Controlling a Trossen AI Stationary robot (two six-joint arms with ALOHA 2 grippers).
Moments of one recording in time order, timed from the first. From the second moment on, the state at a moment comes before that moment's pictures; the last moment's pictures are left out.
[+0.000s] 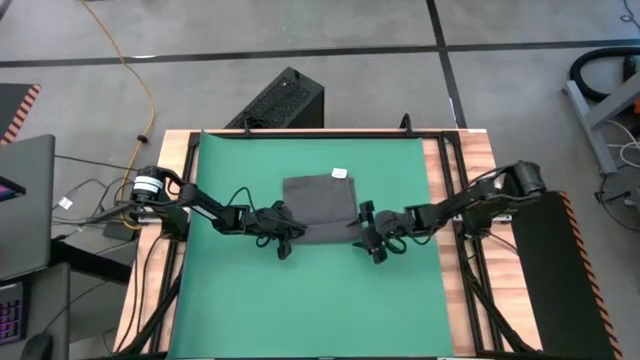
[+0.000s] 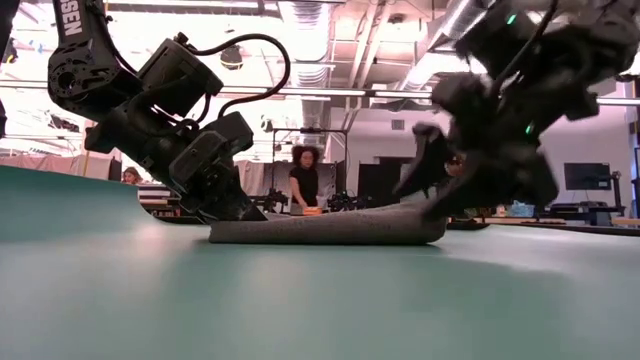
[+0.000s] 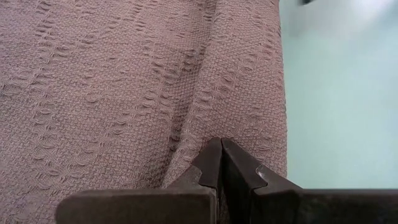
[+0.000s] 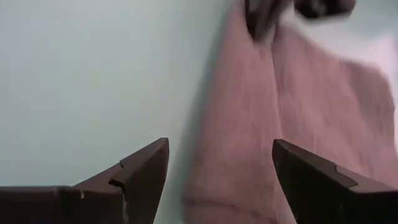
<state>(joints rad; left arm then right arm) -0.02 1.75 0.44 0.66 -0.09 -0.32 0.13 1.50 0.50 0.39 0.15 -0.39</state>
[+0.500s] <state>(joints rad) -0.02 1.75 0.44 0.66 -0.08 -0.29 0.07 1.67 0.50 0.41 0.23 -0.28</state>
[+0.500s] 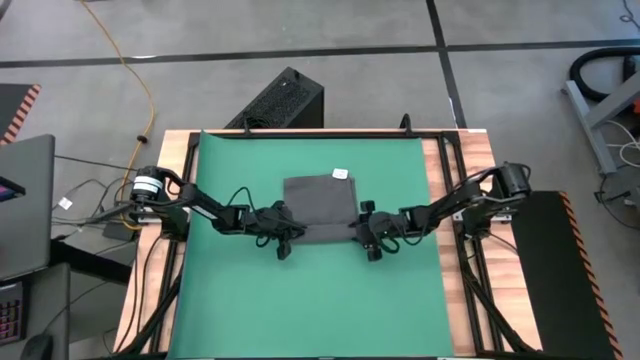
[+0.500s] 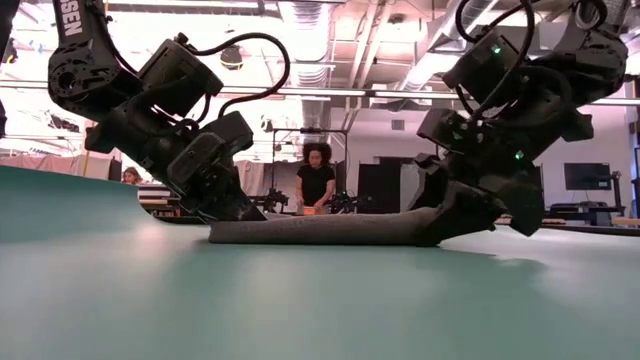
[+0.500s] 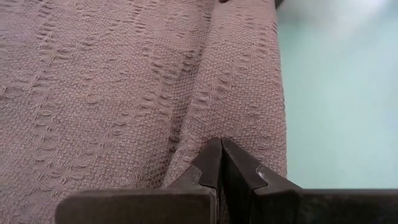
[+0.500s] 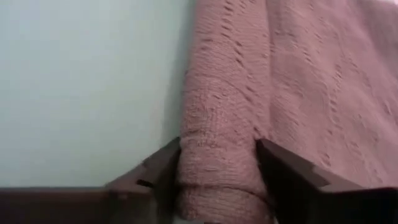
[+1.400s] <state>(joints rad) -0.03 1.61 0.44 0.76 -0.11 -0.46 0.06 1.49 0.49 0.17 0.02 0.19</state>
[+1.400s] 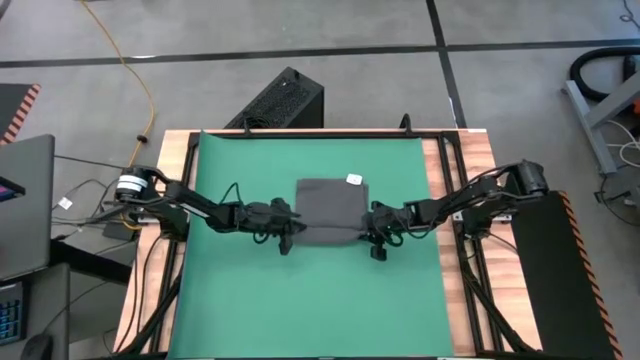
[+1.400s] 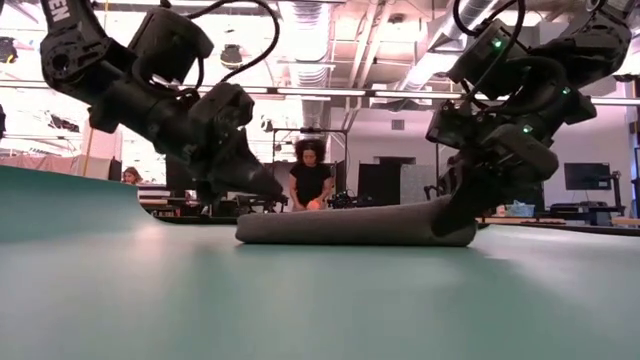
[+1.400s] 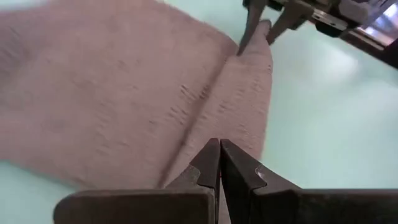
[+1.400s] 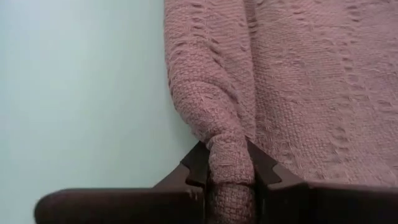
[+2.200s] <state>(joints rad) -0.01 1.64 0.47 0.60 -0.04 -0.18 0.06 1.49 0.56 0.04 -0.14 0.11</state>
